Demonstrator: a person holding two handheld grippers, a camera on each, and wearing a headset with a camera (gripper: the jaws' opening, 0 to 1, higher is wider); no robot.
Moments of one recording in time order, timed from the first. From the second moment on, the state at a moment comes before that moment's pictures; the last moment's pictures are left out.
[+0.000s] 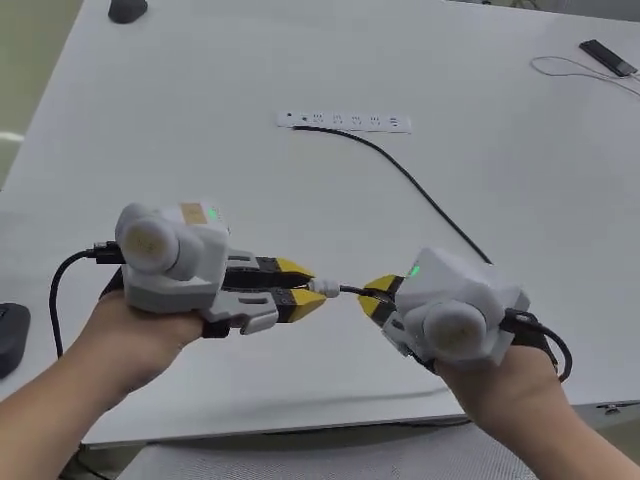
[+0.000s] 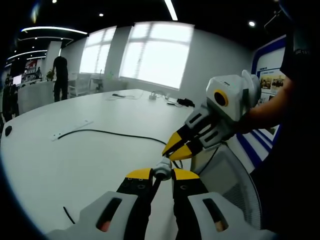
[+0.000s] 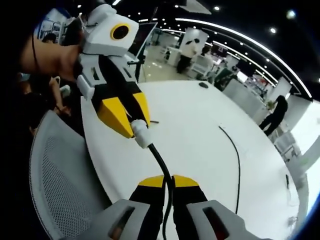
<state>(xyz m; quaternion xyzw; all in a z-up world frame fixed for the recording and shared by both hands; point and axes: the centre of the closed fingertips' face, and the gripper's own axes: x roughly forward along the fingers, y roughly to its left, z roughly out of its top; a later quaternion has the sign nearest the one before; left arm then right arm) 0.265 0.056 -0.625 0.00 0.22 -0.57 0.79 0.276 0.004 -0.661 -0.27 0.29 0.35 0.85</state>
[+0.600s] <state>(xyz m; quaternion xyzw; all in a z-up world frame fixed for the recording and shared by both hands) 0.265 0.044 -0.624 0.02 0.21 -0.57 0.79 0.283 -0.046 -0.700 -0.10 0.37 0.26 0.88</state>
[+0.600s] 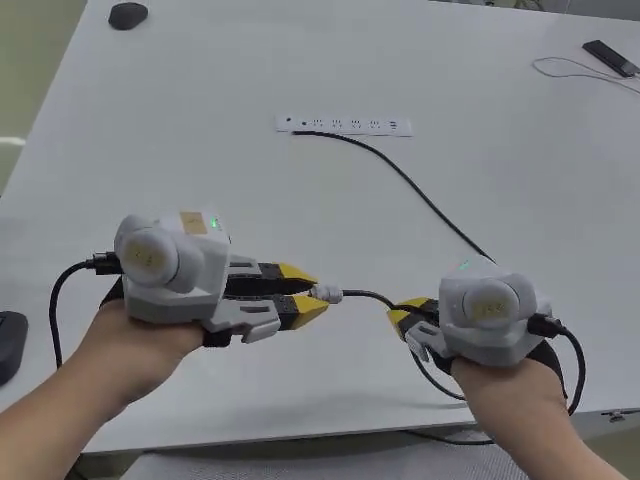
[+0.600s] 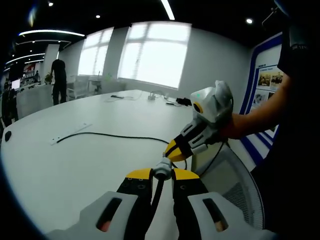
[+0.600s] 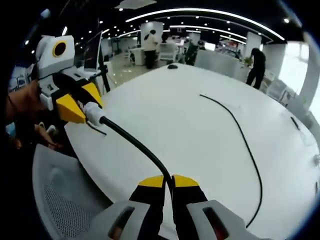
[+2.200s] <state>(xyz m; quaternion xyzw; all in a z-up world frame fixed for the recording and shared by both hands) 0.267 0.045 -0.629 0.01 0.23 -0.57 0.79 0.270 0.027 -0.649 -0.29 0.26 0.41 0.82</state>
